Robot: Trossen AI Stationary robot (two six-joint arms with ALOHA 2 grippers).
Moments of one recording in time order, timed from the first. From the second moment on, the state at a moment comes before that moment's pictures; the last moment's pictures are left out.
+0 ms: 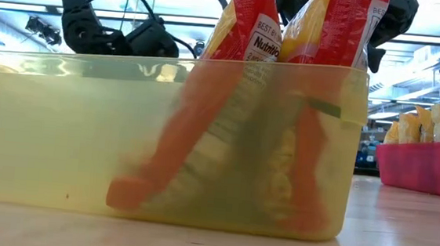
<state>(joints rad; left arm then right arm) 0.16 1.75 0.61 0.43 0.14 -1.04 0.18 1.84 0.91 0.29 0.77 -1.17</state>
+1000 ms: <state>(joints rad) 0.12 1.86 0.64 0.65 0.04 -1.11 0.12 1.84 0.89 -0.06 0.64 -0.76</state>
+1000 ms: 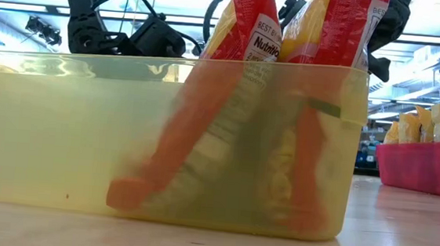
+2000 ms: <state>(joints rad) 0.12 1.87 0.78 0.51 0.04 -0.97 0.12 1.85 0.89 -0.05 0.58 -0.67</state>
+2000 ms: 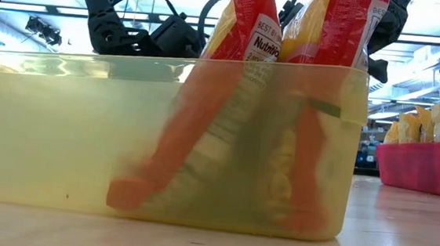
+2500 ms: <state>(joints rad) 0.17 1.72 0.80 0.37 0.00 -0.70 0.22 1.64 0.90 -0.07 0.80 -0.55</state>
